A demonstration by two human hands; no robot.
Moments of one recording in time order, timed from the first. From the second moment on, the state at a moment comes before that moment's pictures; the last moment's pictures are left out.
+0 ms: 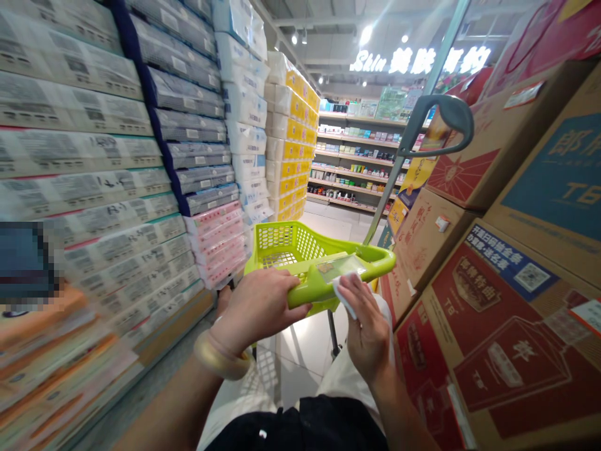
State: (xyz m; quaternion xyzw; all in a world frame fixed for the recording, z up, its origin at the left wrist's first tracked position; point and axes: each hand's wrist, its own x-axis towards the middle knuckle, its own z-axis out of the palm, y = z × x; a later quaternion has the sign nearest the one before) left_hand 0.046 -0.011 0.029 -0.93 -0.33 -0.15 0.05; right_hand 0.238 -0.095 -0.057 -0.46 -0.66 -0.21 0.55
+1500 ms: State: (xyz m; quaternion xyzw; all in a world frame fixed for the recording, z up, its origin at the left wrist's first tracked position) left_hand 0.047 -0.018 0.033 -0.93 -0.34 -0.14 0.05; right_hand 0.233 -0.080 -0.013 -0.48 -0.75 -0.11 0.45
